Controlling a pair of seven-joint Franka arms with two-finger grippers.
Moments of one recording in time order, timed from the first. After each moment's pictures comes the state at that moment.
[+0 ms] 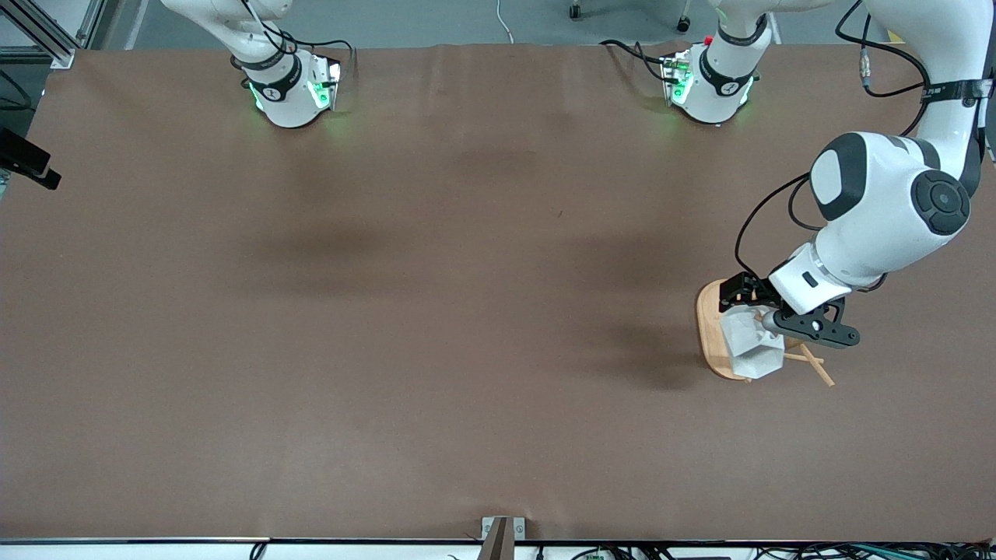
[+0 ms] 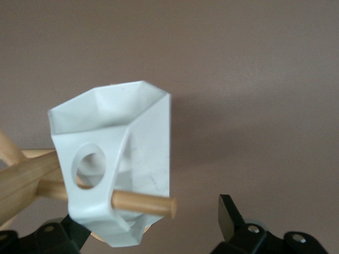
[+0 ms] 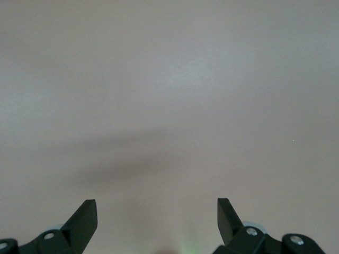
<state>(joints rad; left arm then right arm) 0.02 0.23 -0.16 -1.88 -0.14 2.21 0.17 -0.10 -0.03 -0.01 -1.48 -0.04 1.44 0.01</state>
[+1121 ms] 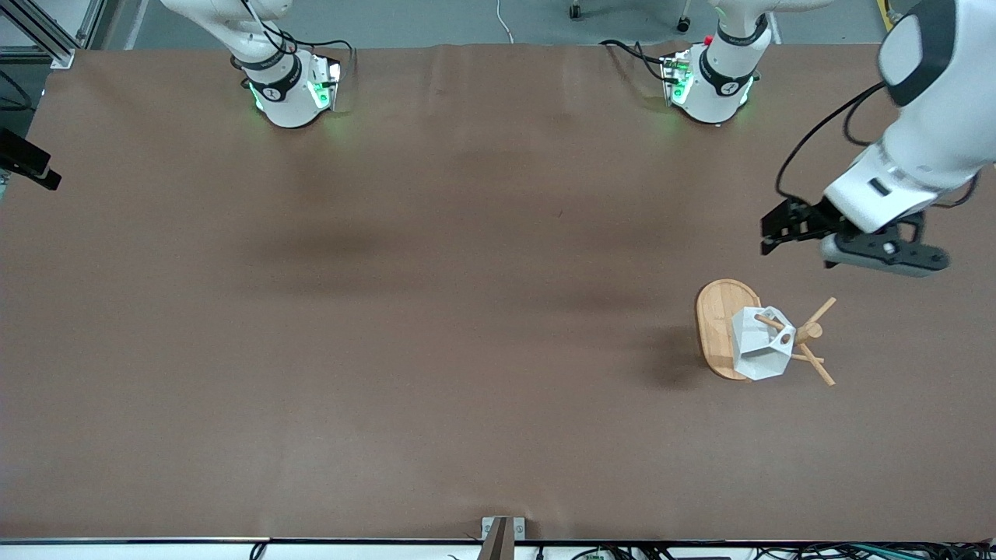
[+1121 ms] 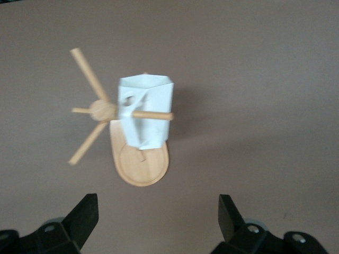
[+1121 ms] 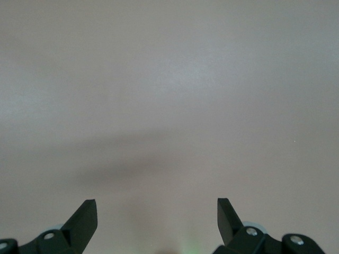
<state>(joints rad) -0.01 0.00 -0.12 -1.73 -0.06 1.82 0.08 -0.10 -0.03 -0.01 -1.48 -0.02 1.44 0.01</state>
